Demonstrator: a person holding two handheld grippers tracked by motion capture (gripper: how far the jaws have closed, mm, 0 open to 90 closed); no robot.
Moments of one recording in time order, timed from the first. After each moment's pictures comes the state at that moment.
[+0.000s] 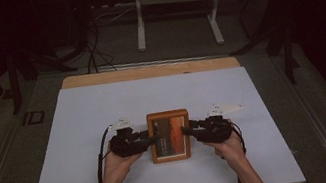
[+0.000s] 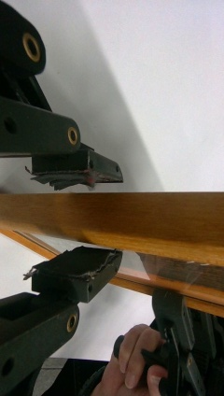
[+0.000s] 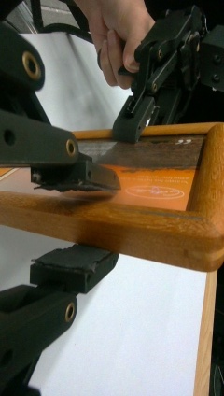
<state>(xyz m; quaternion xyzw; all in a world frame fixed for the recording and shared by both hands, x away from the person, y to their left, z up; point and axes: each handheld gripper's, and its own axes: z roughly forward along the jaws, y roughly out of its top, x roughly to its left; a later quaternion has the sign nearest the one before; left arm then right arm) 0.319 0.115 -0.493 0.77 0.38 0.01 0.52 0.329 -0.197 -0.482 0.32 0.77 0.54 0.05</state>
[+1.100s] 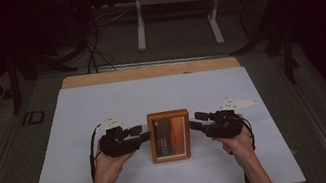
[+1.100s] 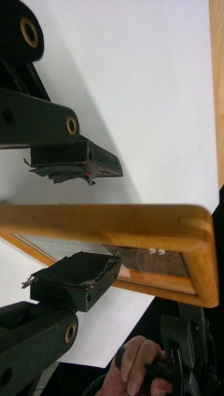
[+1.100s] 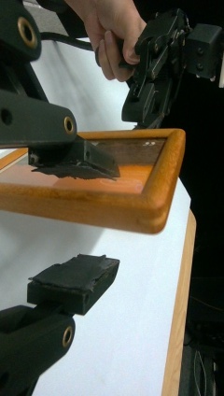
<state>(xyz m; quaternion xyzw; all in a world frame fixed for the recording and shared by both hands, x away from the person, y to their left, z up) 0.309 0.137 -0.471 0.75 0.39 0.06 0.54 0.327 -0.222 -0.460 0.32 0.75 0.57 0.06</state>
